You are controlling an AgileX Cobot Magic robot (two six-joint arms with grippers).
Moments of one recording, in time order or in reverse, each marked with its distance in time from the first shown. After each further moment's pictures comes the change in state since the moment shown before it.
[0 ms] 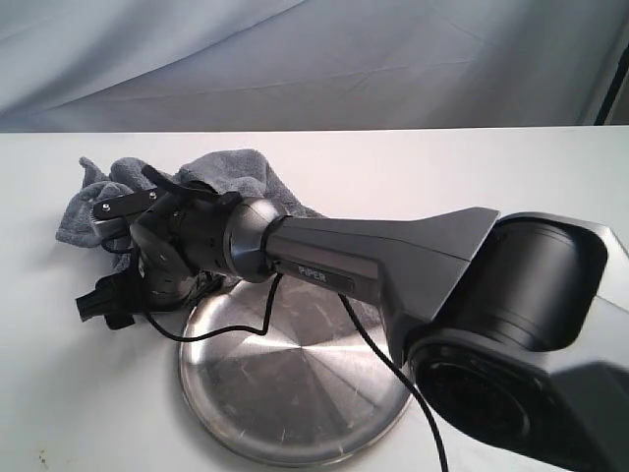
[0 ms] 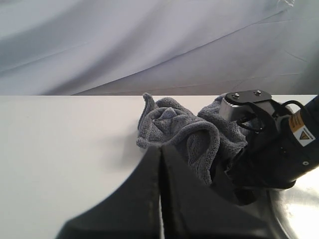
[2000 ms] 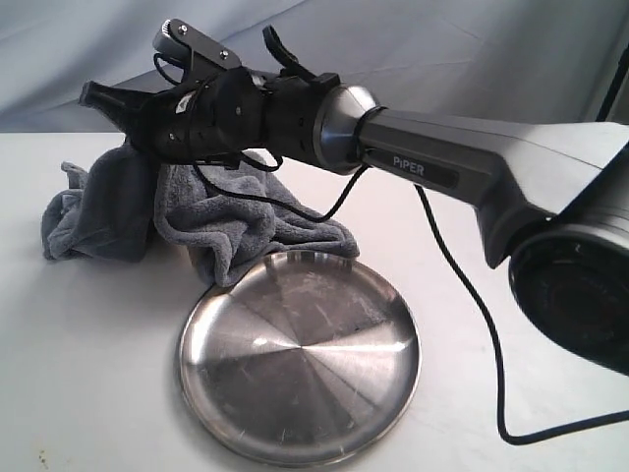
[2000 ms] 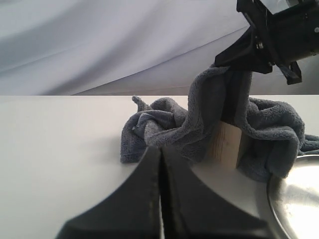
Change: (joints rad) left arm 0.000 0.000 0.000 0.000 0.000 0.000; right arm -0.171 -0.151 -0.001 0.537 -0.377 -0.110
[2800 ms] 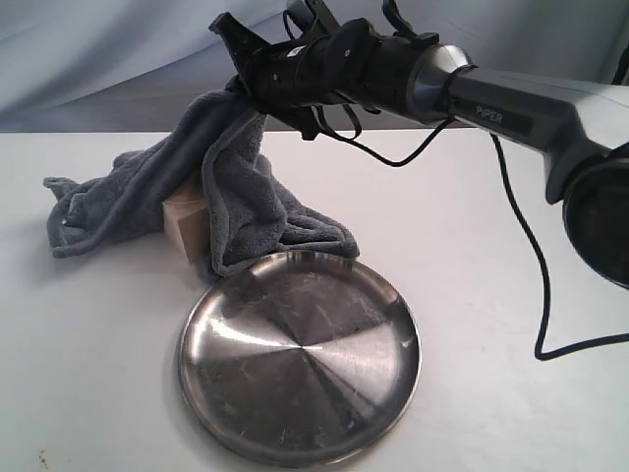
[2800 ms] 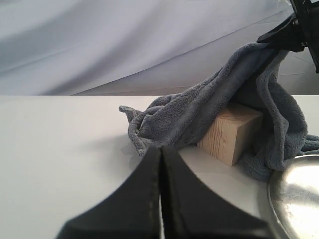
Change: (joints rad) left arm 0.000 0.000 0.000 0.000 0.000 0.000; right arm -0.222 0.000 0.000 0.263 -0.006 -0.002
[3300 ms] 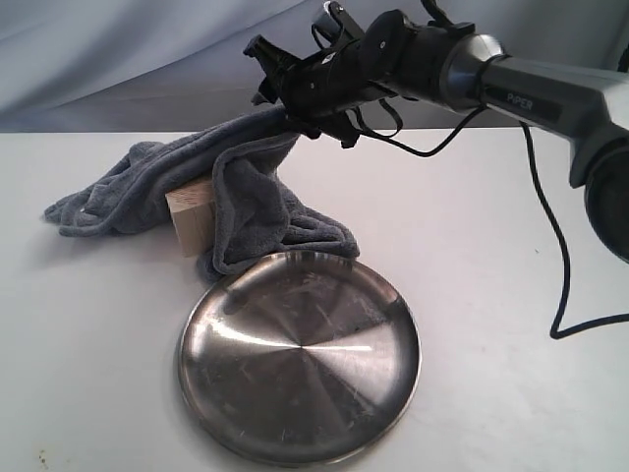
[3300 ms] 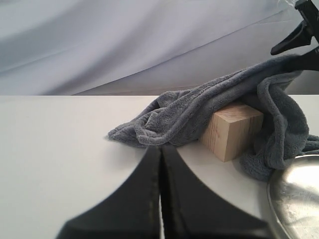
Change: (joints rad) left arm 0.000 0.000 0.000 0.000 0.000 0.000; right arm -0.079 0.000 0.000 -0.110 0.190 0.000
